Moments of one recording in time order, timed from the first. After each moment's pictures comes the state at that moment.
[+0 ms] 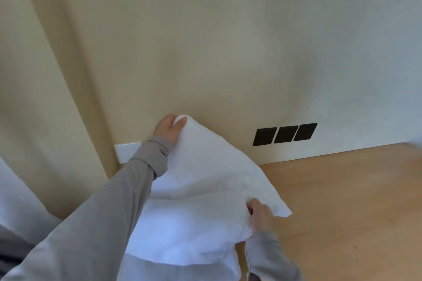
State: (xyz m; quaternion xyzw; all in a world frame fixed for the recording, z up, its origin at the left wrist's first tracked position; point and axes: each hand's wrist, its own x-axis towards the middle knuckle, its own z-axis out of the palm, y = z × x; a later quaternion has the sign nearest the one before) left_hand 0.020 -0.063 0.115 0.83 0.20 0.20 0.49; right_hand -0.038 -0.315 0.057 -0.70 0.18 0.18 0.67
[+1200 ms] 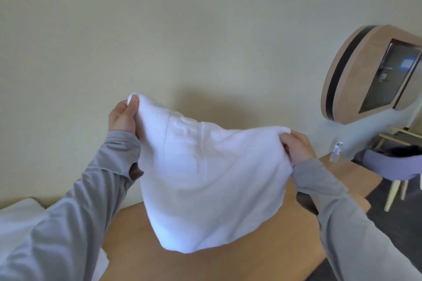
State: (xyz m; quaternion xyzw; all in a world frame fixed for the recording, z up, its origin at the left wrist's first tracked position) left_hand 0.133 -0.416 0.236 0.56 0.07 0.34 0.75; right_hand 0.126 -0.757 0.228 -0.70 -0.04 -0.14 0.70
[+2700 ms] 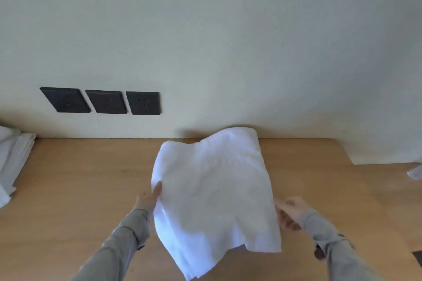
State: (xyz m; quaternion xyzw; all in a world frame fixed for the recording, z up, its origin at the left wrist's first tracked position) left_hand 0.307 -0.620 -0.165 0.52 0.56 -0.02 0.64; right_hand 0.473 -0.950 -0.062 -0.86 0.09 0.39 0.31
